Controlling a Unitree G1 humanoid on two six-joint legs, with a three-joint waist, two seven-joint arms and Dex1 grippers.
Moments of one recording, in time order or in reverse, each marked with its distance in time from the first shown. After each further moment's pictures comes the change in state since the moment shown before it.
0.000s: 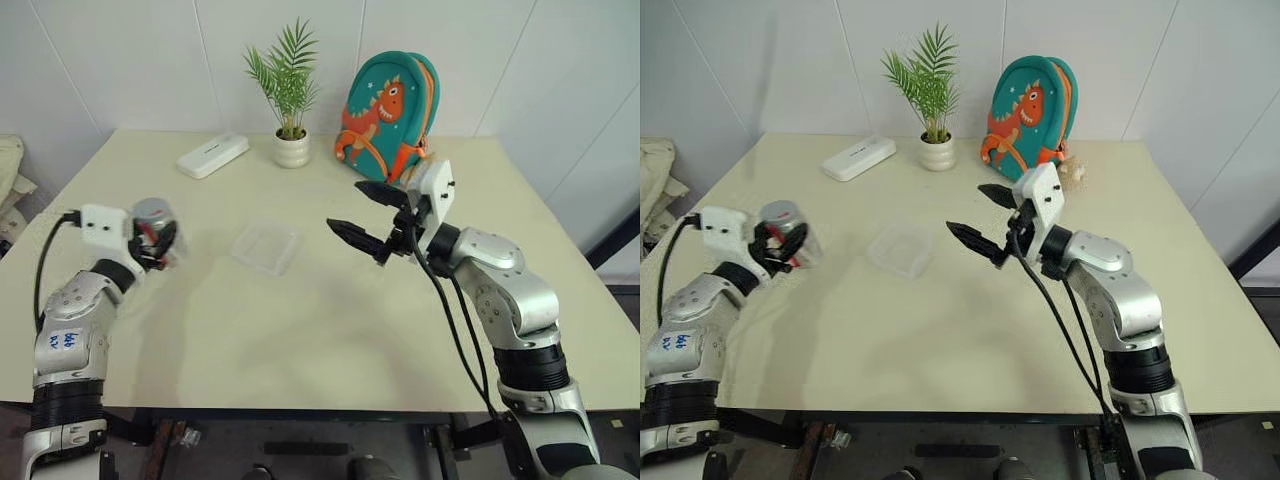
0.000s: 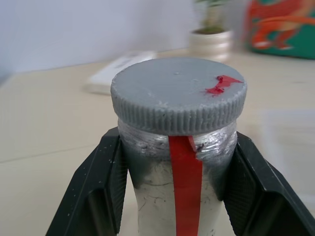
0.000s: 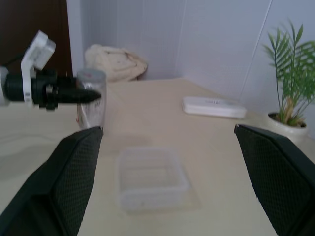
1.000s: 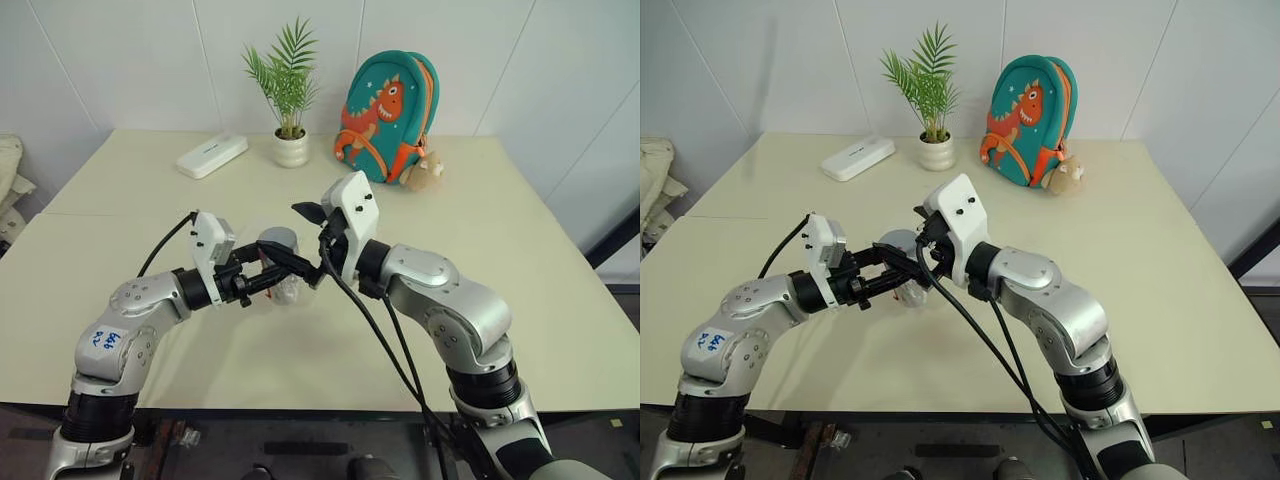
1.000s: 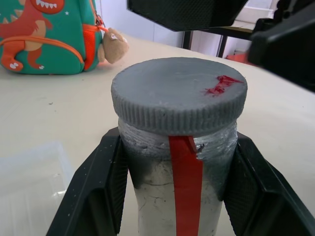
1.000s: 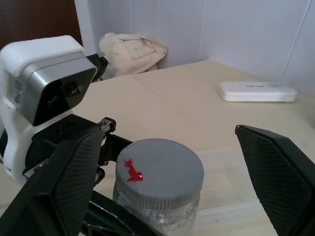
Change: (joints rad) left arm 0.044 -0.067 -0.199 -0.394 -0.156 0.237 -0.311; right arm -0.016 0.193 0.205 -0.203 0.011 0.332 -0.285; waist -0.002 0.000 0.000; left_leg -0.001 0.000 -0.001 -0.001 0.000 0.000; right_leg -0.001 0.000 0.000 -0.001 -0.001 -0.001
